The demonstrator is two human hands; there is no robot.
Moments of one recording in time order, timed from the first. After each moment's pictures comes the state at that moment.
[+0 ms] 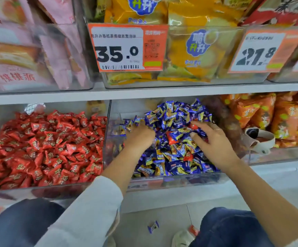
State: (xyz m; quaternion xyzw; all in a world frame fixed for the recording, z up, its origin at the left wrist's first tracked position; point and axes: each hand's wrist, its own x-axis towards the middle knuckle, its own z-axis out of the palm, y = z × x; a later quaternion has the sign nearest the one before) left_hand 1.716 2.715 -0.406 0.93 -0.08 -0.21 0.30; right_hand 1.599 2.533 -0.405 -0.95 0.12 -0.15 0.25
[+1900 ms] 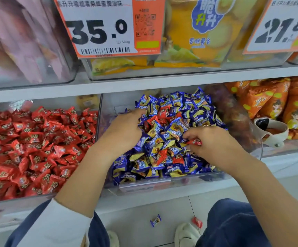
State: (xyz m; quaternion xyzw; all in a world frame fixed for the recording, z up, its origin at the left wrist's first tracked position) left_hand 1.715 2.753 -0.372 0.92 -0.27 -0.12 0.26; right_hand 1.599 2.563 -0.376 -0.99 0.08 0.01 0.13
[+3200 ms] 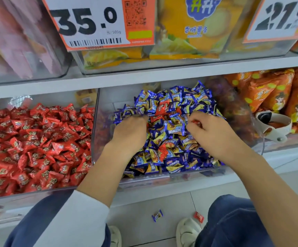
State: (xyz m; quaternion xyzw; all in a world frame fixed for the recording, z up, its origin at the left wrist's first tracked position) left_hand 1.708 2.731 -0.399 0.95 -0.28 -0.07 0.08; right_hand 1.603 2.565 -0.373 -0.95 0.12 -0.06 0.28
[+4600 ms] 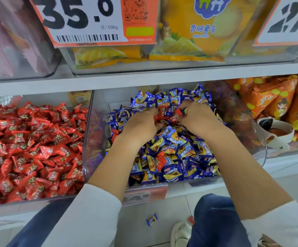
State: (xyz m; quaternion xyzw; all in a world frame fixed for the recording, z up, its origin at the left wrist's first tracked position) left_hand 1.732 2.694 -0.406 0.93 -0.26 -0.15 0.21; right_hand 1.679 2.546 -0.392 -0.96 0.20 0.00 0.20
